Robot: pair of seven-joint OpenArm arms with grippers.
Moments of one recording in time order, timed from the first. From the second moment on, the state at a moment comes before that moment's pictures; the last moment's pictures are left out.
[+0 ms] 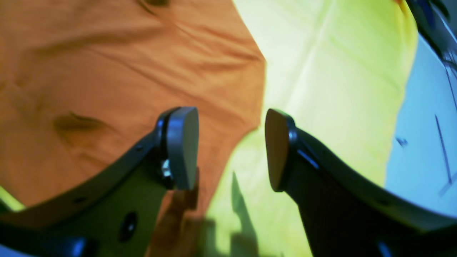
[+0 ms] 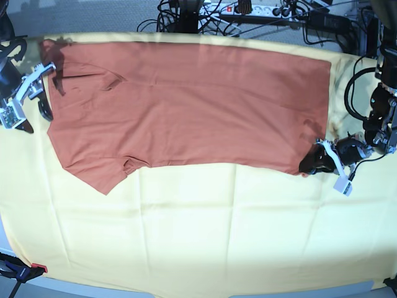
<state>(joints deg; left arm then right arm) -21.8 -45.6 25.6 59.9 -61.7 -43.9 28.7 -30.5 33.7 33.8 122.8 33.3 34.0 -39.5</state>
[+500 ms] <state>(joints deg) -21.9 -44.1 25.6 59.6 -60.3 -43.7 28.9 2.6 31.6 17.5 77.7 32.7 33.3 -40.6</state>
